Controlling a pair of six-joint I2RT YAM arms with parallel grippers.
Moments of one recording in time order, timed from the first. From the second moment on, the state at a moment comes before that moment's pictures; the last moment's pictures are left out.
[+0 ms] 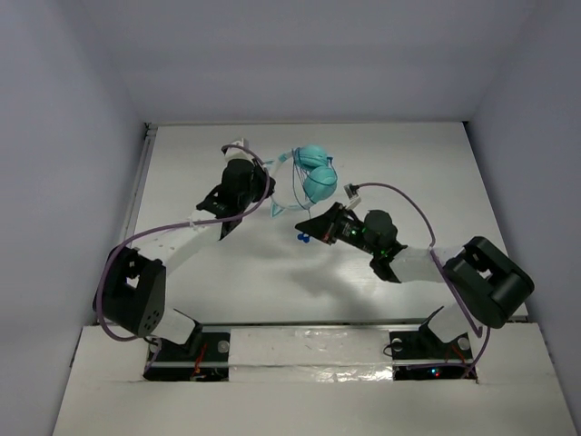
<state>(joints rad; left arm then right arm) -0.49 1.44 0.95 0.07 -0.15 -0.69 0.68 1.50 0.50 1.00 -0.36 1.13</state>
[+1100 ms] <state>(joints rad) -0.64 1.46 0.78 0.29 -0.40 -0.73 0.70 1.50 0.51 1.21 -0.08 1.73</state>
